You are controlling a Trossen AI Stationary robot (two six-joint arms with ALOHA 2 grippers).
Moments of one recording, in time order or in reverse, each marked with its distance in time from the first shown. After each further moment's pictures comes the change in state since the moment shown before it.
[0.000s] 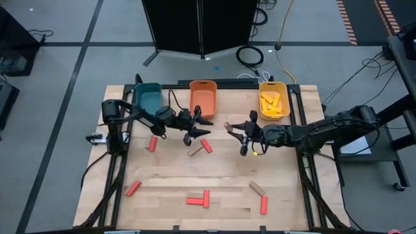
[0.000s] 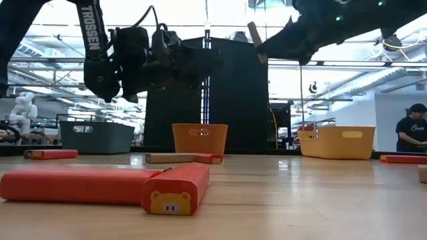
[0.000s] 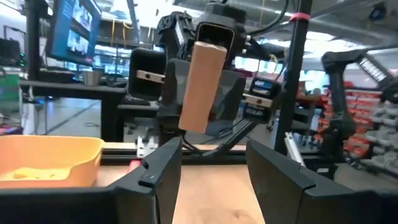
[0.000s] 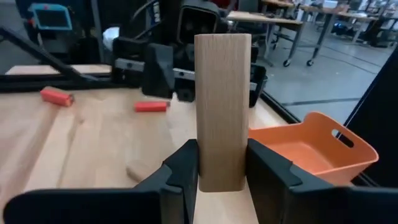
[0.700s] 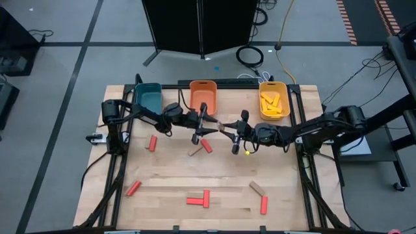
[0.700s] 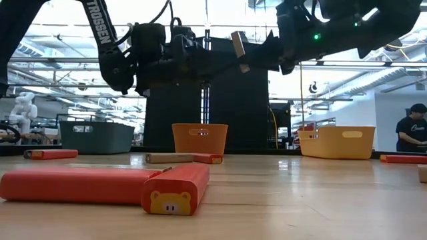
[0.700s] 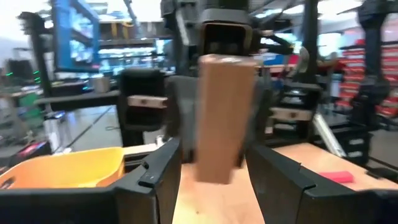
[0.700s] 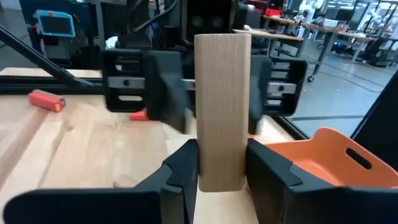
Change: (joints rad) left arm -0.011 -0.002 0.130 -0.212 -0.002 0.222; right arm -0.067 0.203 0.000 0.278 -0.076 -0.080
